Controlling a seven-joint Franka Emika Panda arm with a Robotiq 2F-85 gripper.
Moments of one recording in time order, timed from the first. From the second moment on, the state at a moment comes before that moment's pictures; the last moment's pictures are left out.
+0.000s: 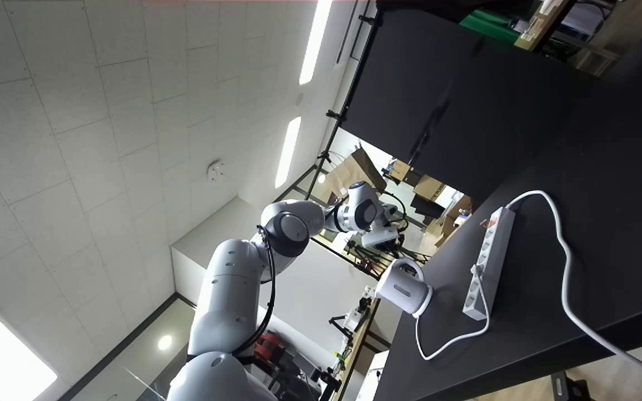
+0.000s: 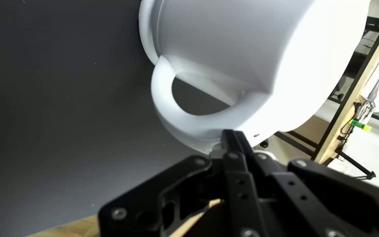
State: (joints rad) arm 0.02 1.02 0.37 -1.10 0.51 2.25 -0.38
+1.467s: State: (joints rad) arm 0.03 1.04 0.37 -1.05 0.47 2.25 -0.40
